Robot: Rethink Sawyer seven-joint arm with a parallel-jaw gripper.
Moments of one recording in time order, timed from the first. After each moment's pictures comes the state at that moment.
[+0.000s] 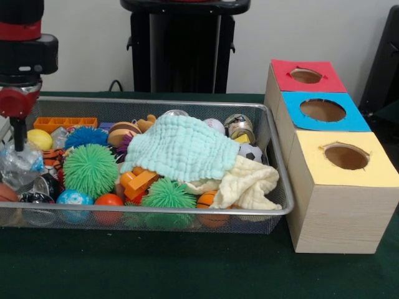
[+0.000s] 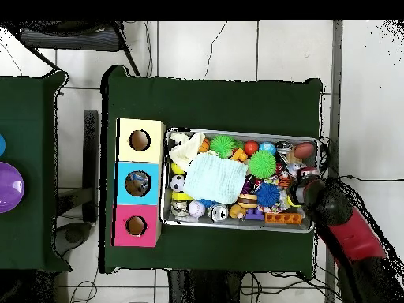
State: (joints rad) arm -0.71 -0.52 -0.03 1.70 0.19 0.20 2.27
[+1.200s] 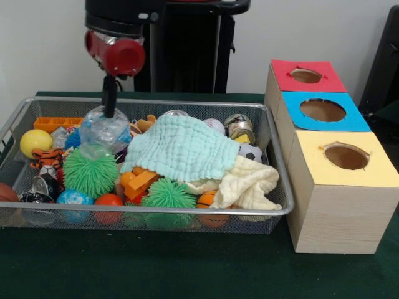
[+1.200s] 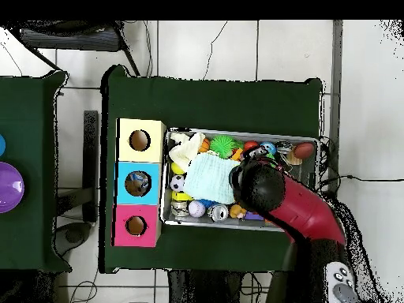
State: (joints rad) arm -0.29 -0.69 -0.21 1.70 0.17 0.31 2.27
